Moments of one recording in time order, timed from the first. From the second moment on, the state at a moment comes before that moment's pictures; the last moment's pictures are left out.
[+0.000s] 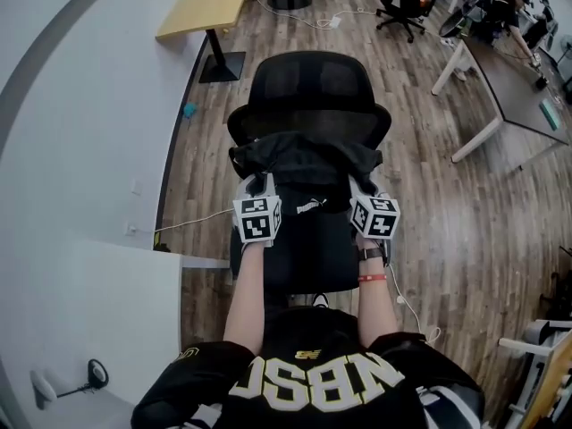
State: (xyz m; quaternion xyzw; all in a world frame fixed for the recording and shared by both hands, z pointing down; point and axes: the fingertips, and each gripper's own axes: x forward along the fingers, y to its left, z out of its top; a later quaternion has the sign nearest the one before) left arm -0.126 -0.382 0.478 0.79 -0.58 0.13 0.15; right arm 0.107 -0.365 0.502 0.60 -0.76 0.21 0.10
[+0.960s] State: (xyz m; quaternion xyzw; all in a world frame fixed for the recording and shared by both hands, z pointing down) left arm -0.138 -0.390 0.250 0.80 -0.60 -0.02 -0.05; right arm 0.093 -0.384 0.270 0.60 -0.80 0.01 -0.03
